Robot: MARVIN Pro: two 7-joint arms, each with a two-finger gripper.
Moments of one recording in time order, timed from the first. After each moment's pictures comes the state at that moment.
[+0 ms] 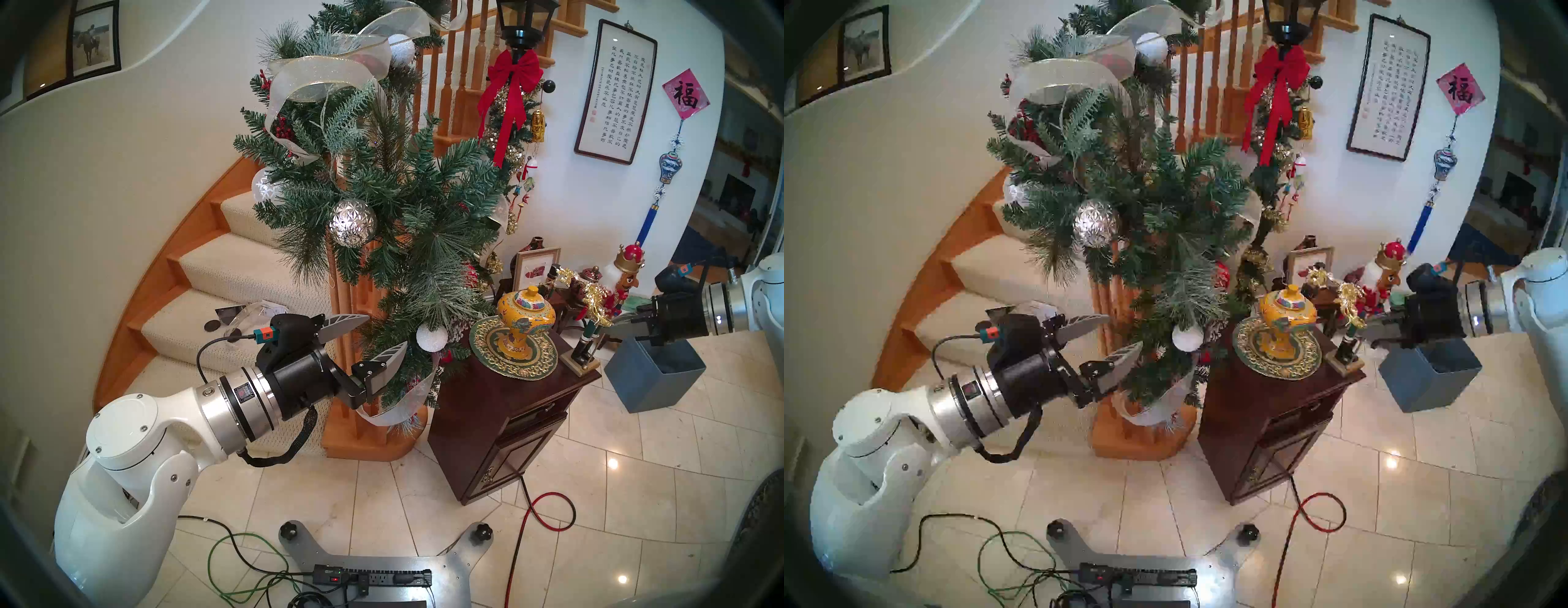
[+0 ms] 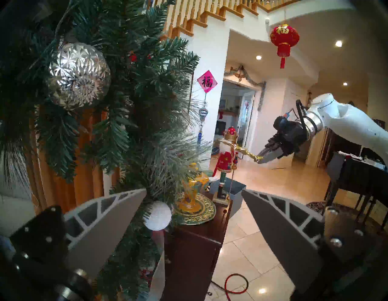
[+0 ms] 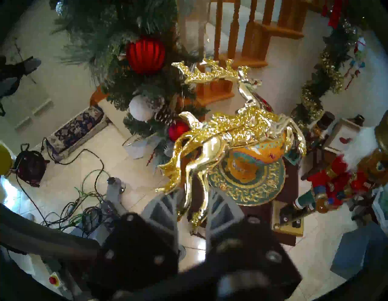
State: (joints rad) left arm 2.09 -1.06 -1.68 -2.41 -0.61 0.35 -0.52; right arm -2.00 -0.36 2.25 -1.72 0.61 0.70 1.14
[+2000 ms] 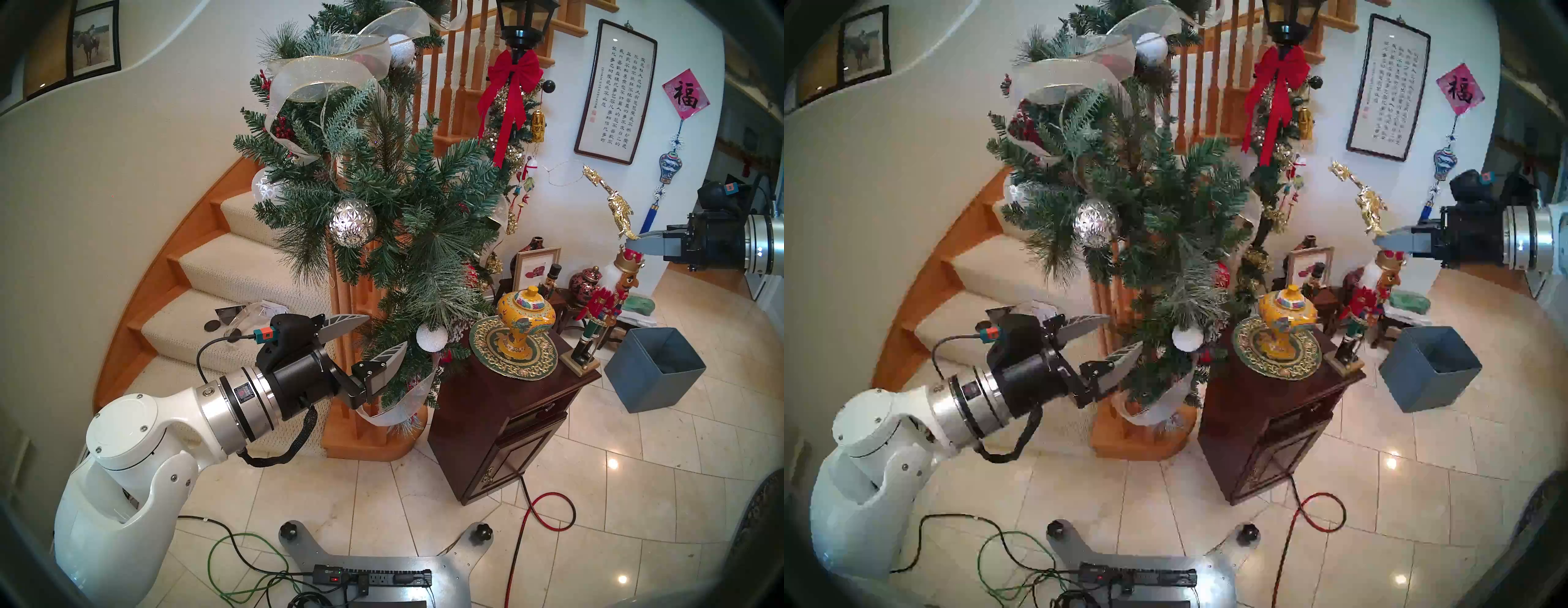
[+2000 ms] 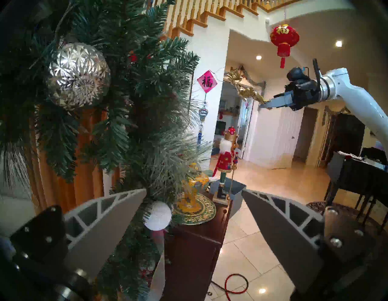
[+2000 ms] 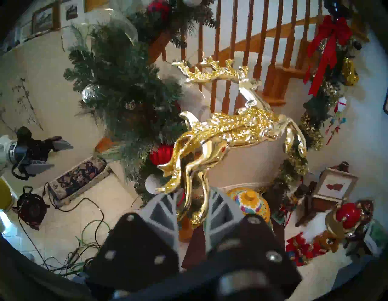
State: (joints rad) left arm 2.09 -1.06 -1.68 -2.41 -0.61 0.35 -0.52; right arm -2.08 -0.35 2.58 -1.84 0.94 0.82 1.02
